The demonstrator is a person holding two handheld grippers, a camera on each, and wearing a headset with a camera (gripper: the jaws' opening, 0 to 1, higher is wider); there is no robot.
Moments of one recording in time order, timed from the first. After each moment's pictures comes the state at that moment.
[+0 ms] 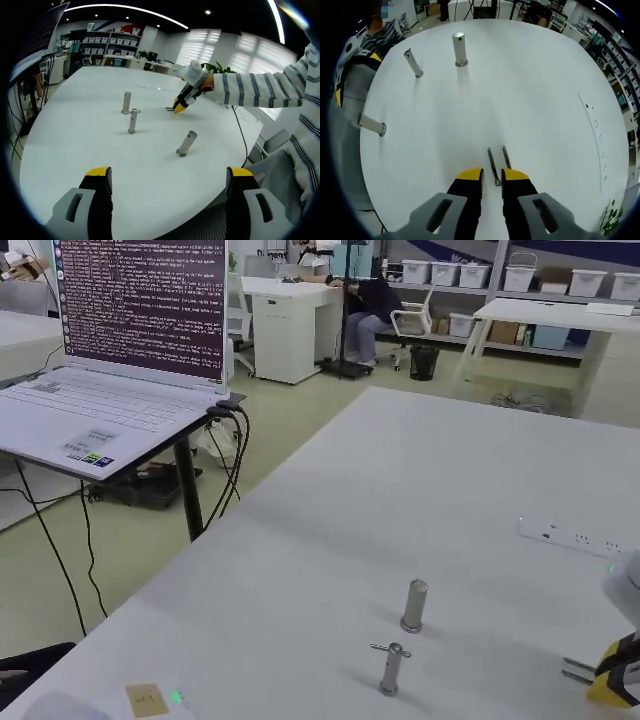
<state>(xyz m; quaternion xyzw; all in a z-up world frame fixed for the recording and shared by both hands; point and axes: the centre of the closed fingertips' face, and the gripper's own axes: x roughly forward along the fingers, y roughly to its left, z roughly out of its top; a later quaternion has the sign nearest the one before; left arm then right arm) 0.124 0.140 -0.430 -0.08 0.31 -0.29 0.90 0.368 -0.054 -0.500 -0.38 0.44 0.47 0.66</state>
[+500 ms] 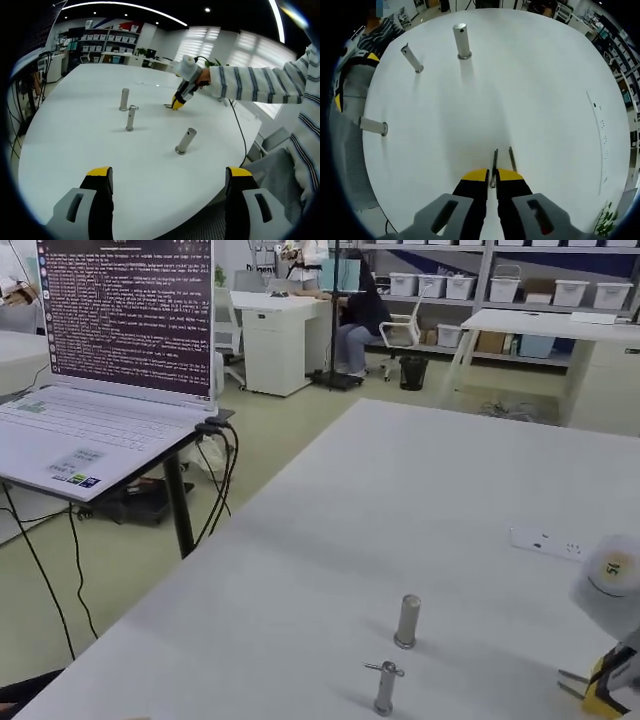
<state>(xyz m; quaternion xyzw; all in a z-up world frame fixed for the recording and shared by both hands) 0.124 0.137 -0.435 -0.08 0.32 -0.30 0.90 0.360 -0.048 -0.501 -0.41 0.48 0.46 0.62</state>
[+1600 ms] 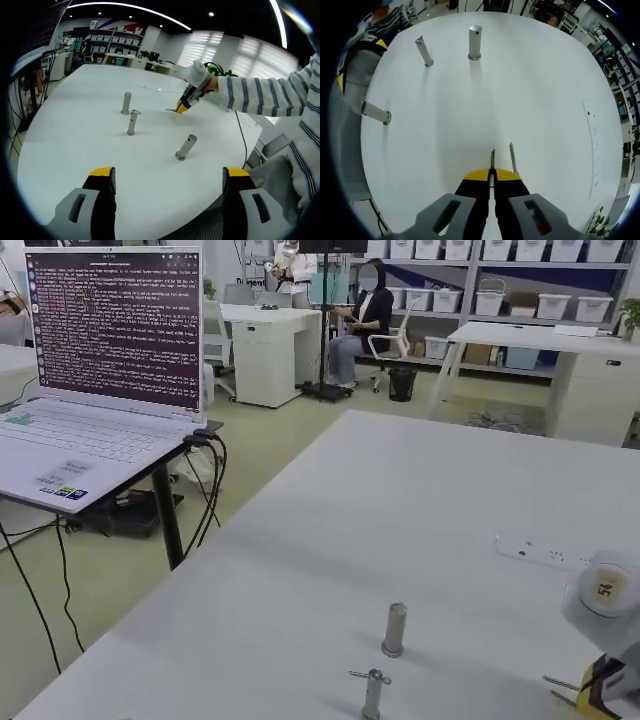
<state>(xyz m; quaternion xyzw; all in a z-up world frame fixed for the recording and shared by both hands) 0.130 0.137 -0.426 -0.10 0.31 -0.29 0.90 0.349 -0.057 -0.484 -0.44 0.43 0.47 0.63</state>
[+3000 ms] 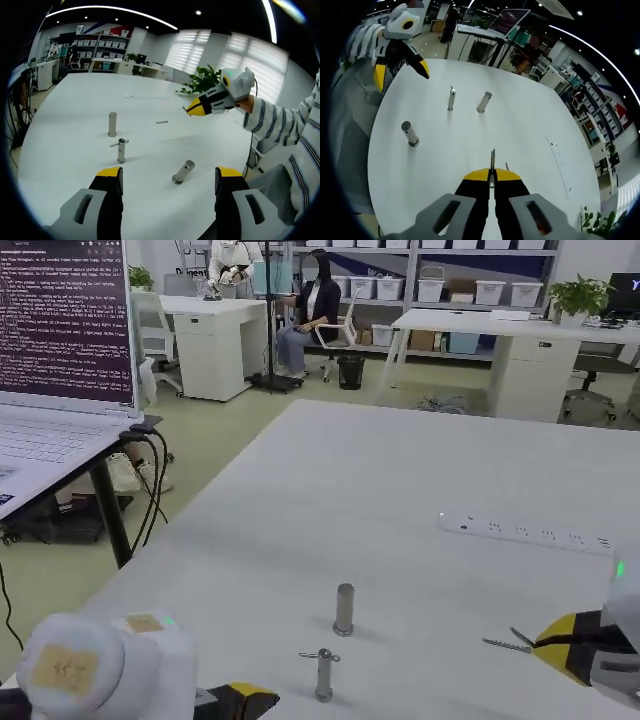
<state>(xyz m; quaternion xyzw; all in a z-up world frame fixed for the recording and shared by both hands) 0.183 0.110 -0.401 -0.08 0.29 -0.34 0.89 0.293 -0.042 -0.396 -0.41 0.23 0.45 0.75</state>
